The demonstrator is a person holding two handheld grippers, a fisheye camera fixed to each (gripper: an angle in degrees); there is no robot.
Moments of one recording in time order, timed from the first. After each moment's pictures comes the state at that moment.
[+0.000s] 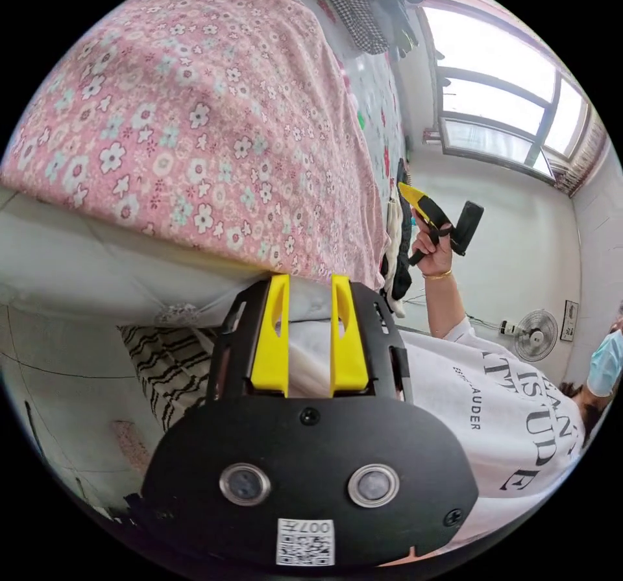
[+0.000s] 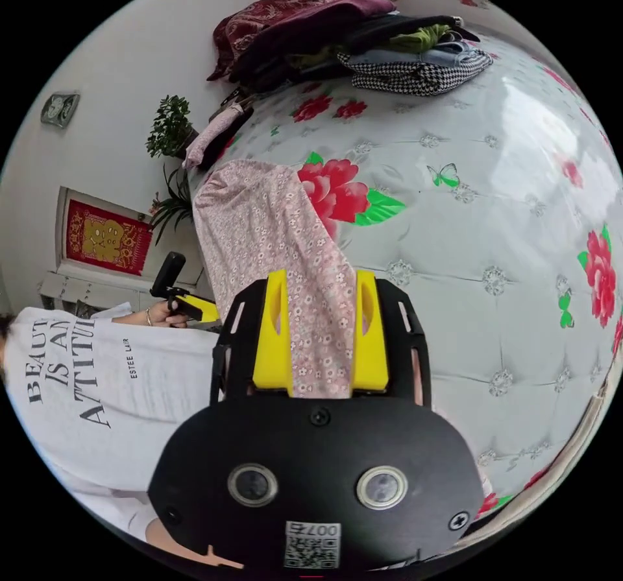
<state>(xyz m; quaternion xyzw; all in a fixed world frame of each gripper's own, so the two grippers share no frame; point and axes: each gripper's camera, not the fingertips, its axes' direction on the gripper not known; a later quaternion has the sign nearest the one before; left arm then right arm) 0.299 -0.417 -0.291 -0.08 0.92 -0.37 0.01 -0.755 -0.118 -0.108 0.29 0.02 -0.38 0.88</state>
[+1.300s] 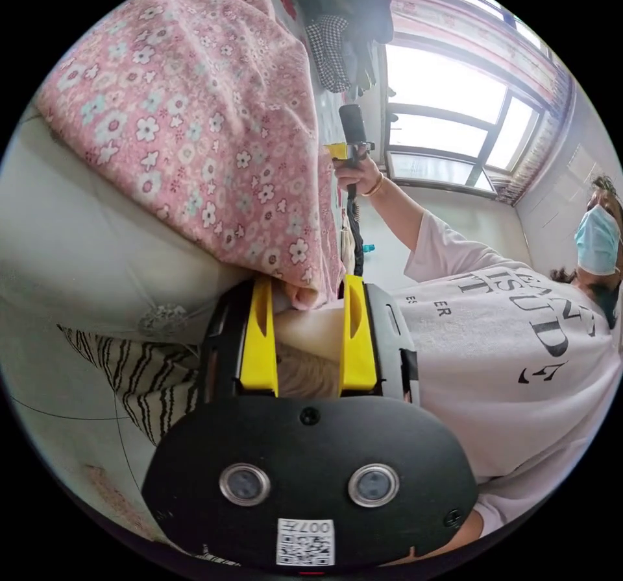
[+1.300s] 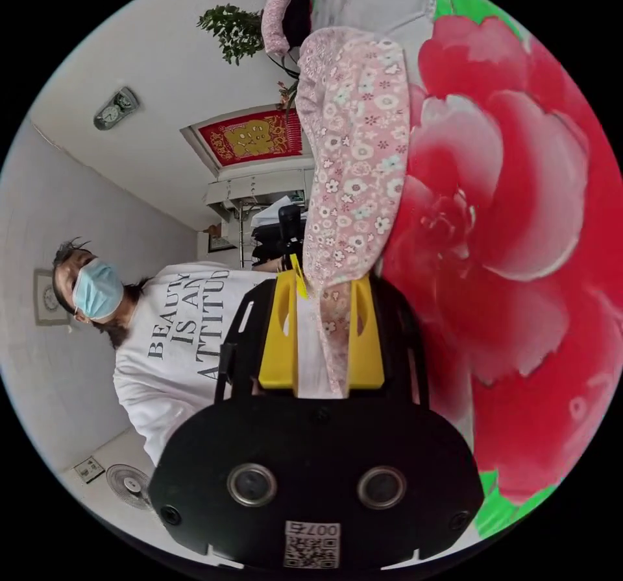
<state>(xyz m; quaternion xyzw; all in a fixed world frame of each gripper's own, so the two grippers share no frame) 0.361 -0.368 -0.338 -0.02 0.89 -0.45 -0.06 -0.835 -0.345 -0.084 -0.24 -0.20 -0.48 0.82</state>
